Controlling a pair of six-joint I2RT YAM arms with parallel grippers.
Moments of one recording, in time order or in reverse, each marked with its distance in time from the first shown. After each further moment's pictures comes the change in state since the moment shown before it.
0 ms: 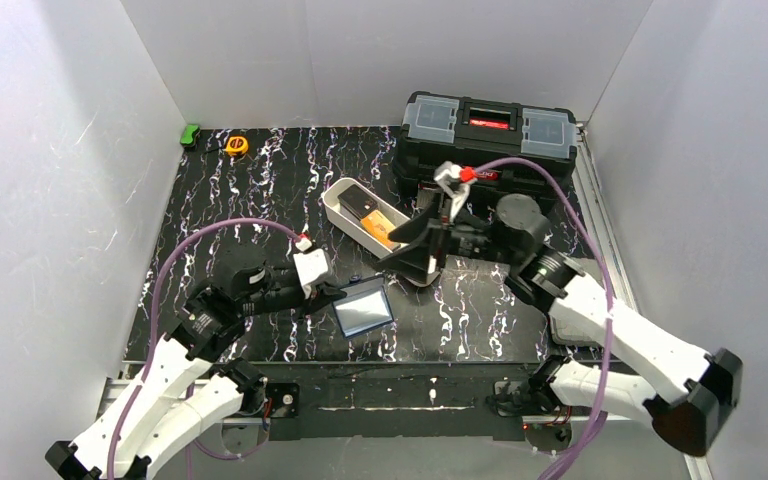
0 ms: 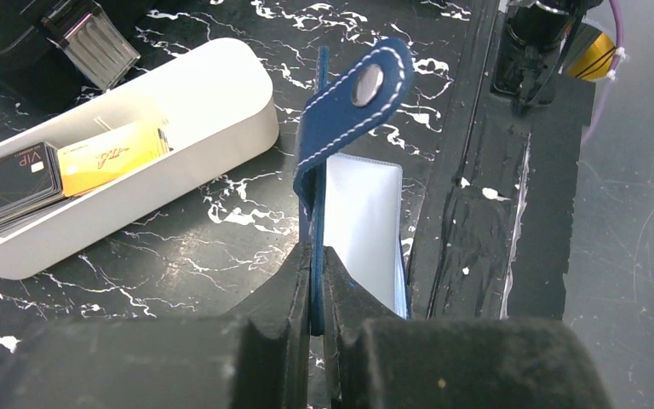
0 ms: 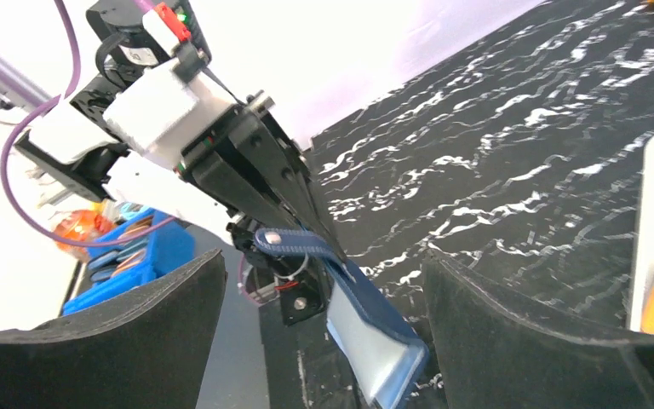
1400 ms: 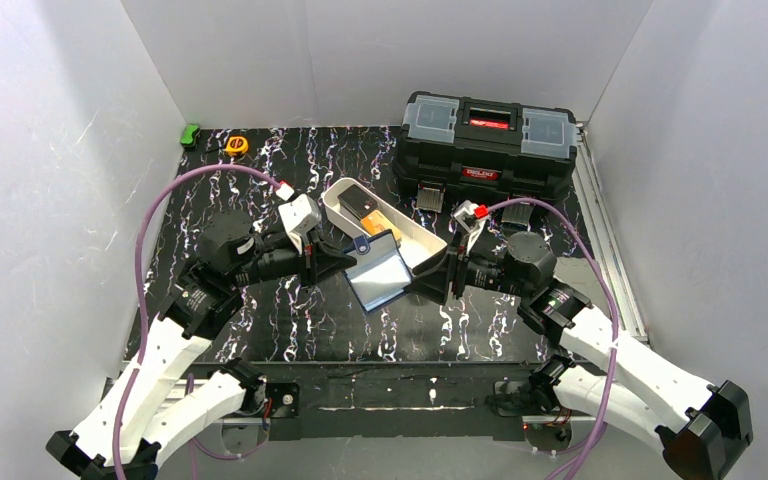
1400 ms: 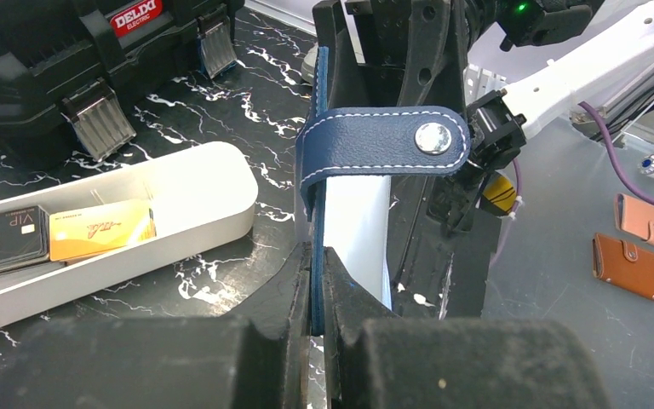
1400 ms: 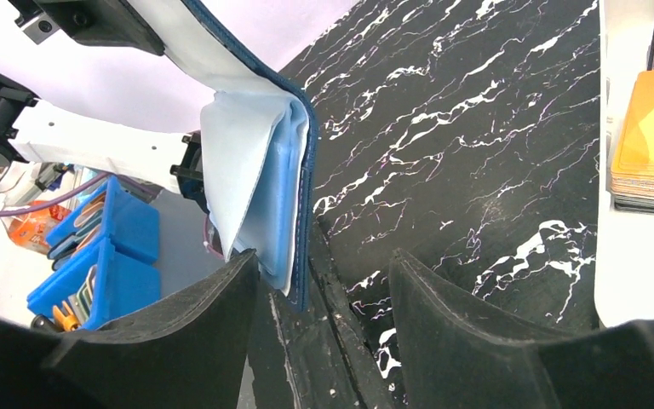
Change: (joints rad) left arm 0.064 0.143 0.222 0.121 0.072 -0.335; right arm -0.097 -0.243 -0.366 0.005 0.048 0.007
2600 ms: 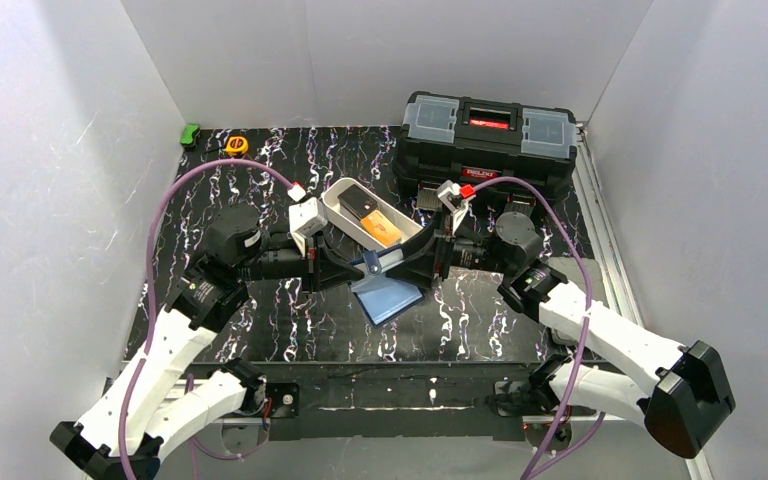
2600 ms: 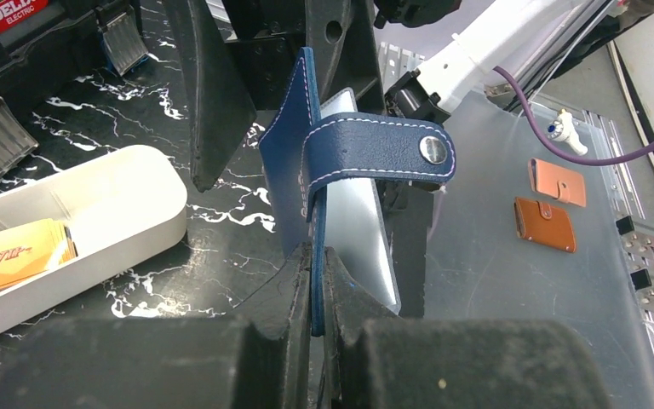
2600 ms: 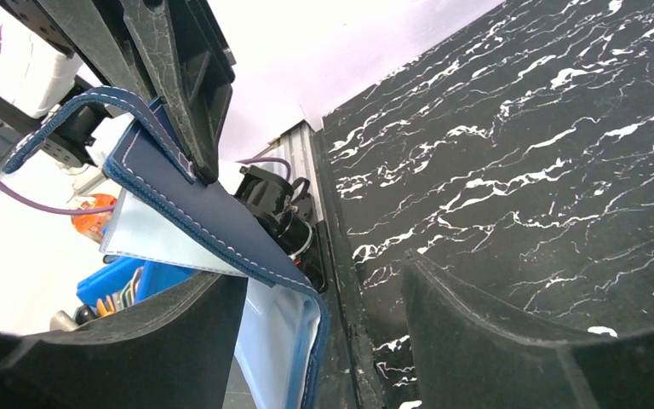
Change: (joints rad) left arm 0.001 0.042 0.002 0.006 0.197 -0.028; right arm -0.005 0.206 0.086 0.286 -0.142 0.078
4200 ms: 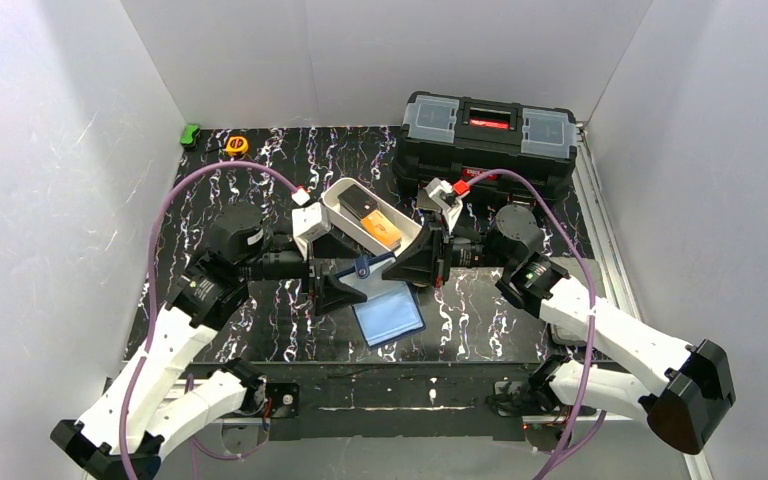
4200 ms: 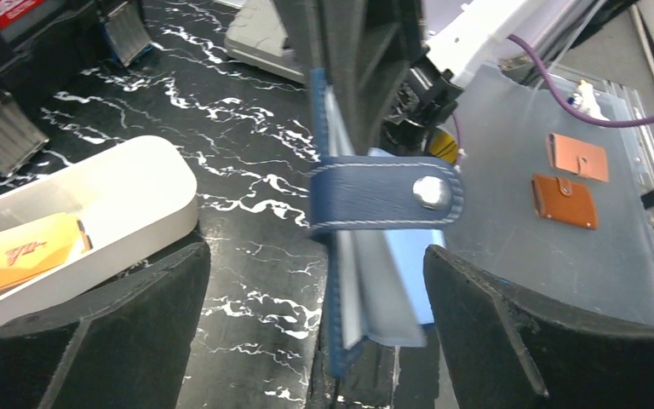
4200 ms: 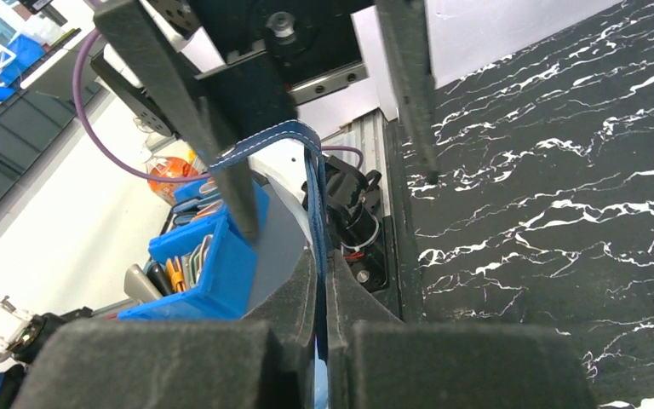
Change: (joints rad) left arm 0.005 0.010 0.016 -0.059 0.031 0.088; right arm 0.045 0.014 0.101 -0.023 -0.141 0.060
